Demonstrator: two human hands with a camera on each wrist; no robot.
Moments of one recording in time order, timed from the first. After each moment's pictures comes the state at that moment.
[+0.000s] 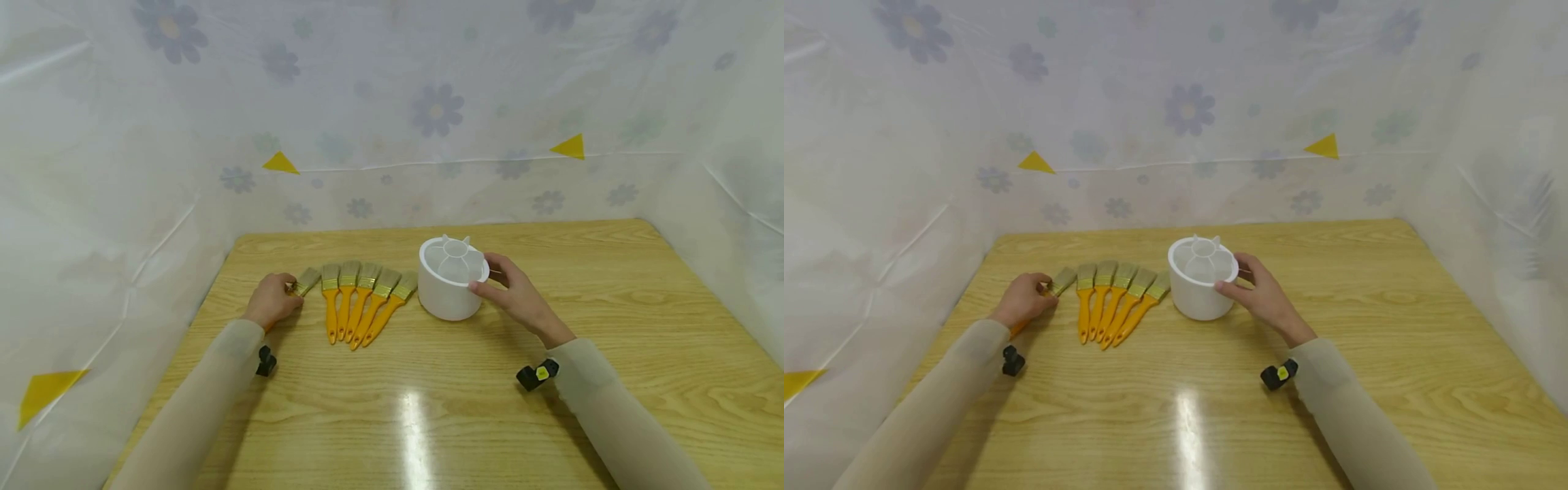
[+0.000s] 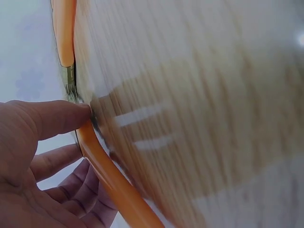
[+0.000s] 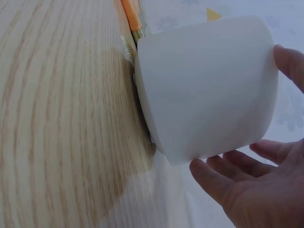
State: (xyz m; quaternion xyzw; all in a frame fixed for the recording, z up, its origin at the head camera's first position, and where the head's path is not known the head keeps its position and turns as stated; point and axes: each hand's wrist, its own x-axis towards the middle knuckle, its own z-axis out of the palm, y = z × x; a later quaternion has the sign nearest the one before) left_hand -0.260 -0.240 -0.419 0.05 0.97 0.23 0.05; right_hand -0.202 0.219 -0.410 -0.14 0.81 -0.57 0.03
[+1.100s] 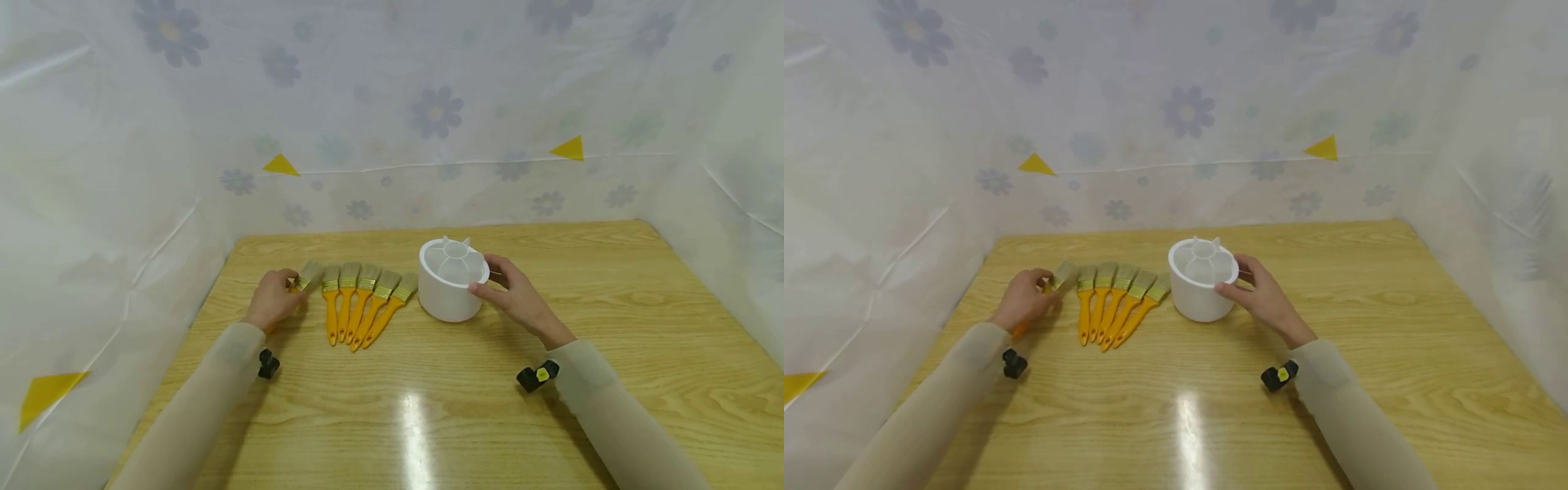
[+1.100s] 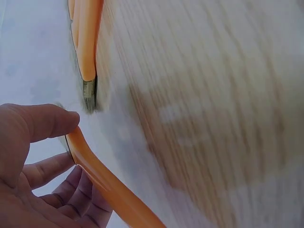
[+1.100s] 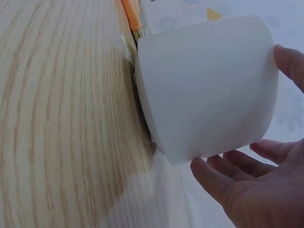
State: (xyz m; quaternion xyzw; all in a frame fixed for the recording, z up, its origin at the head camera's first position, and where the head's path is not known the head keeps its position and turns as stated) left_hand -0.254 -0.234 -0.411 0.04 0.96 0.29 0.03; right_hand -0.205 0.219 -0.414 -0.14 0.81 -0.57 0.02
